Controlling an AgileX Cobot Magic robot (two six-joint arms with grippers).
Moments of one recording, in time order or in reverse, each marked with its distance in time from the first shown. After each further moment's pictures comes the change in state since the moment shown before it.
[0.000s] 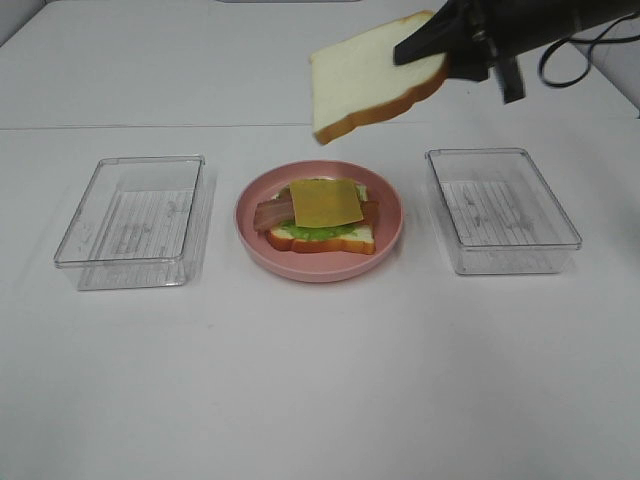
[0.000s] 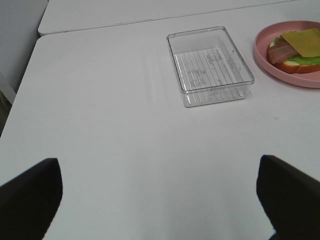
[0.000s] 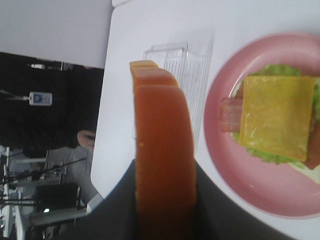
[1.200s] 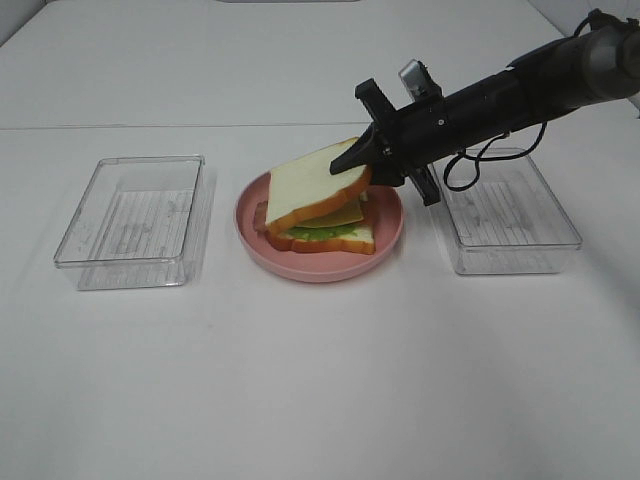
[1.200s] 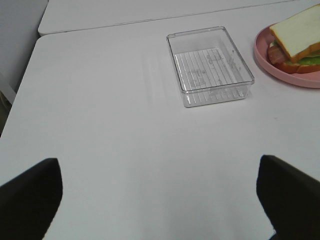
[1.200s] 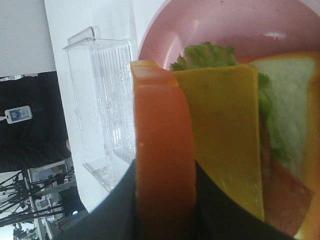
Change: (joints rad) left arm 0.000 0.000 0.000 0.000 0.000 0.000; right arm 0.114 0.370 -0.101 0.069 -0.123 0.051
